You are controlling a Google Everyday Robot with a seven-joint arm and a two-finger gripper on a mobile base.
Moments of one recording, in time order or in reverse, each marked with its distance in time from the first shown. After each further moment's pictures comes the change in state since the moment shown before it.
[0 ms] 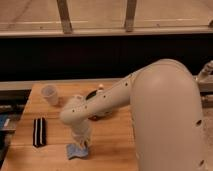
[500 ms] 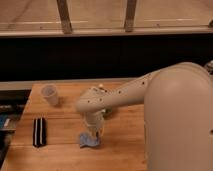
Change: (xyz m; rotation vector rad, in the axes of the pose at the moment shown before) arm -0.032 -0.078 -0.012 0.001 -0.027 0.102
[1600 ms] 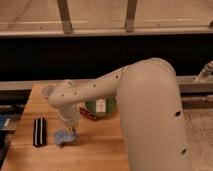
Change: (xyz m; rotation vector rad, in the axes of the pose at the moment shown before) arm -0.037 0.126 -0.026 -0.068 -0.064 -0.321
